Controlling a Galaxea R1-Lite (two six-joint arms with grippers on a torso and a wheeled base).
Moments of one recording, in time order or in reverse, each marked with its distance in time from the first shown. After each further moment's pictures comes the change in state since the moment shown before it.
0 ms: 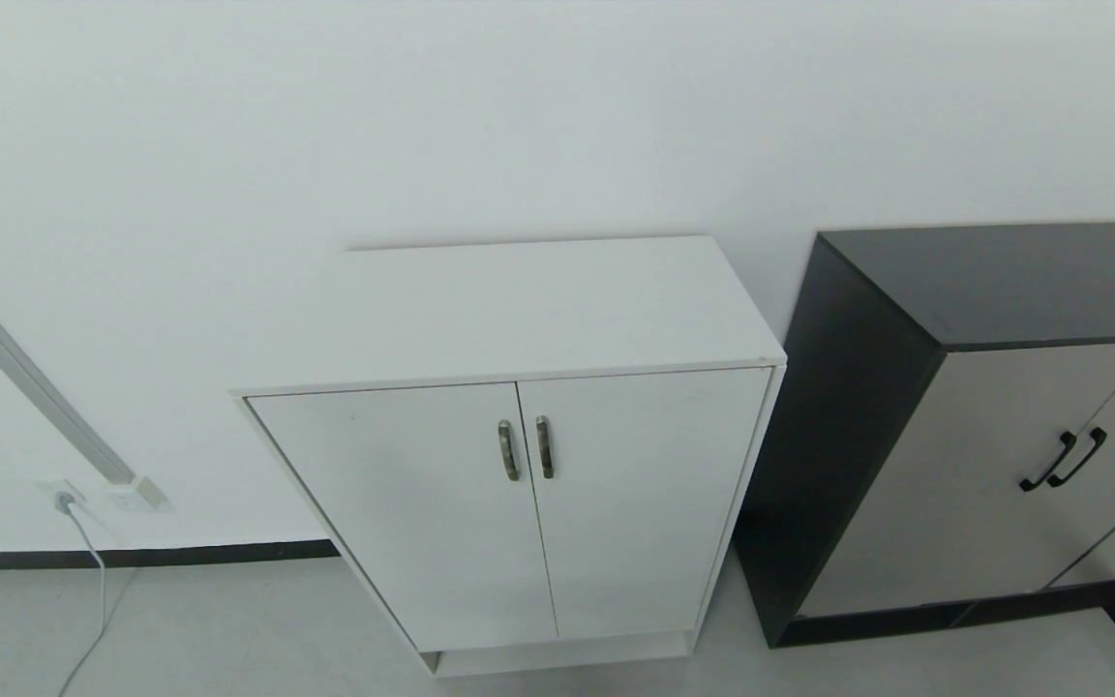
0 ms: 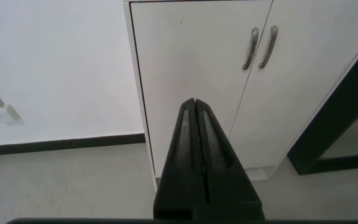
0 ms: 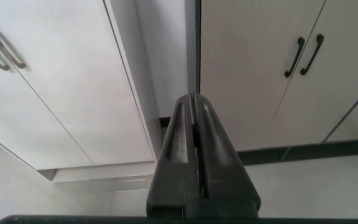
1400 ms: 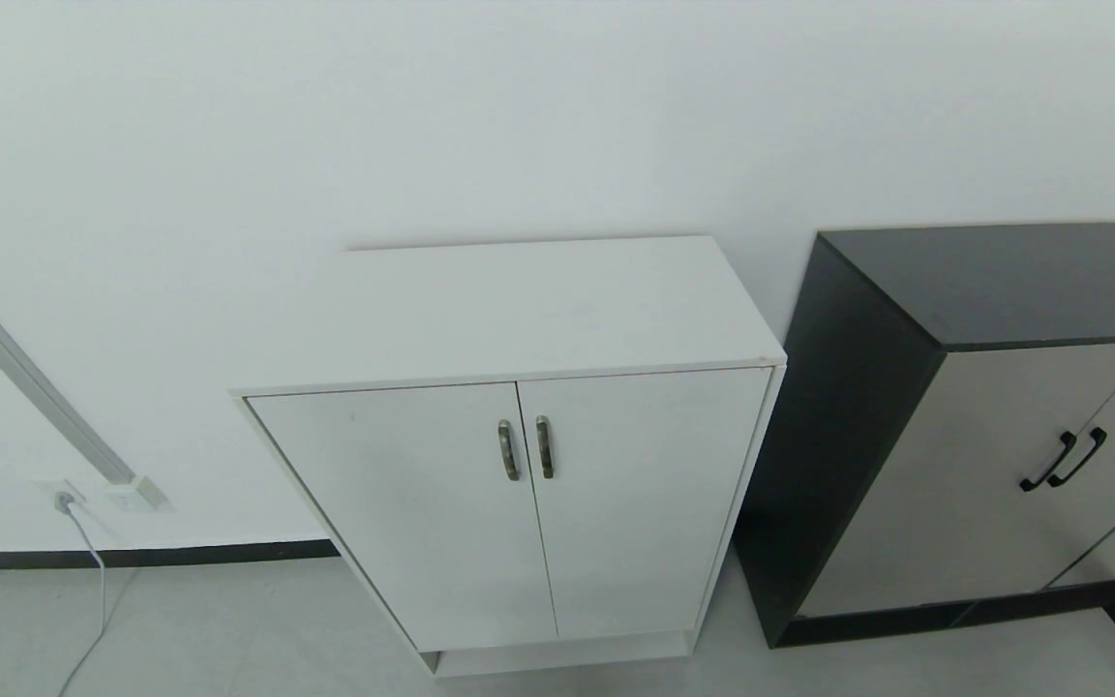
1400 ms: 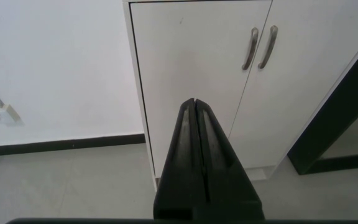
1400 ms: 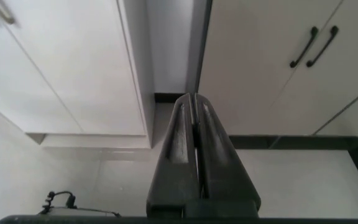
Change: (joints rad) left arm 0.000 0.000 -0.001 0.000 -0.003 0.001; right arm -0.023 0.142 0.000 0.000 0.028 -0.105
